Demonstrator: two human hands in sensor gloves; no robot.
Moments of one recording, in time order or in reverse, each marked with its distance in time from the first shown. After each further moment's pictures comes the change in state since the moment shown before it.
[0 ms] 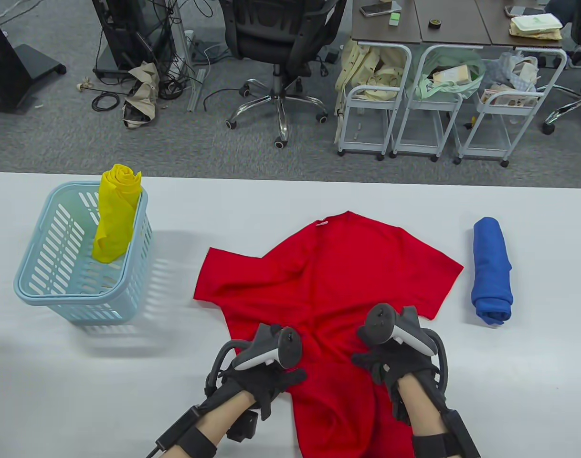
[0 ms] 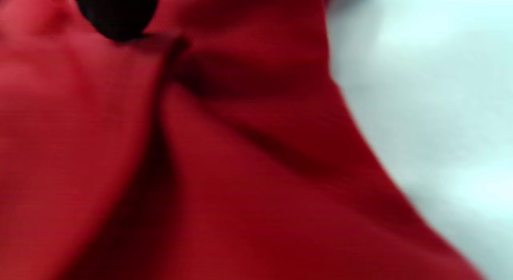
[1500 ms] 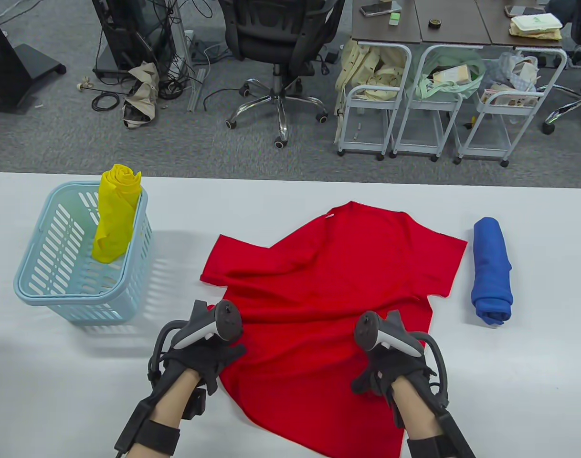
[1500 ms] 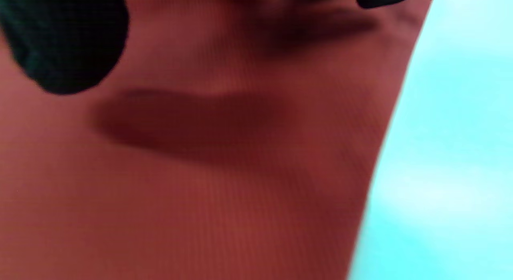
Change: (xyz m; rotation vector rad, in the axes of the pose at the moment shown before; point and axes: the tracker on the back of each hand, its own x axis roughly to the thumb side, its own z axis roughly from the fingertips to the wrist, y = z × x) left_hand -0.094 0.007 0.022 -0.022 0.119 0.321; right_hand 0.021 0.004 0.013 0.071 0.001 0.152
